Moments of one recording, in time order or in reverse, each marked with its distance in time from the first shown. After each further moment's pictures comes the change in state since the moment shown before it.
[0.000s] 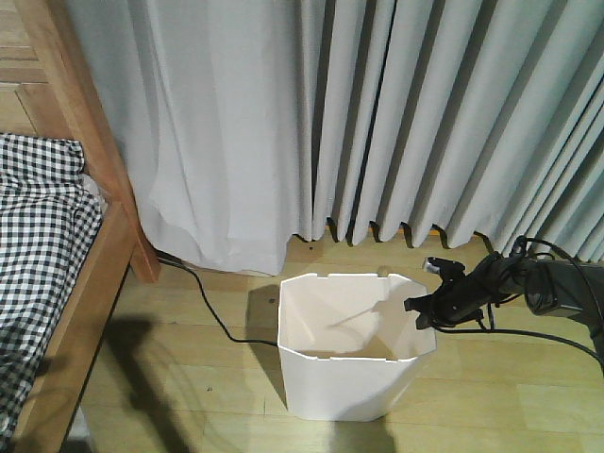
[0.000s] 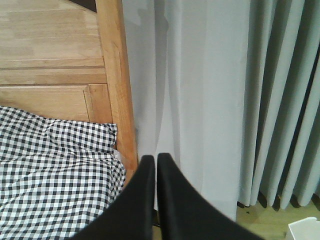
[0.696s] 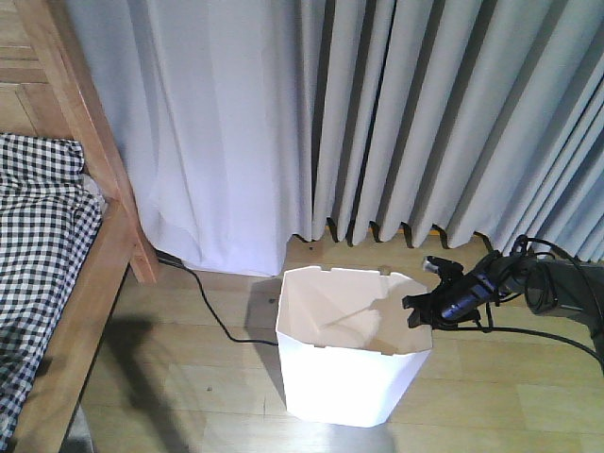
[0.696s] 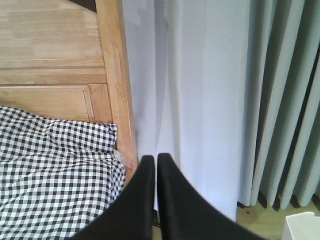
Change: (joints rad) left arm 0.000 0.000 0.000 0.000 0.000 0.000; right arm 0.000 0.001 -0.007 0.023 0.044 0.007
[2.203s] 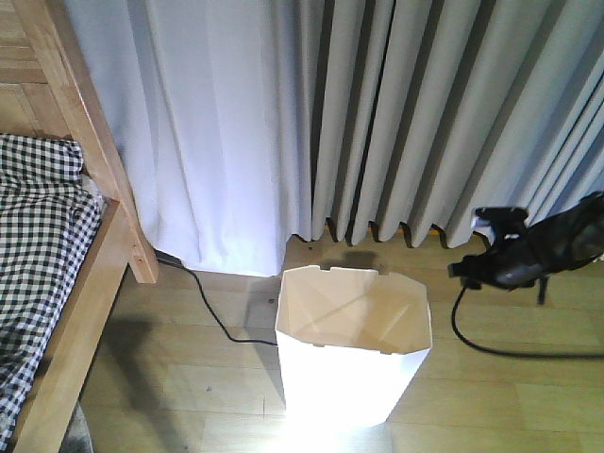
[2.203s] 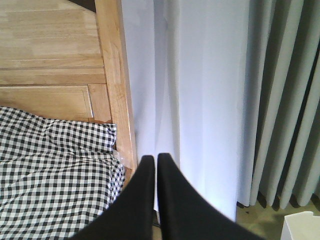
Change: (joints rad) left arm 0.000 0.000 0.000 0.000 0.000 0.000; right arm 0.001 -0.868 1.024 0.402 -0.575 -0.548
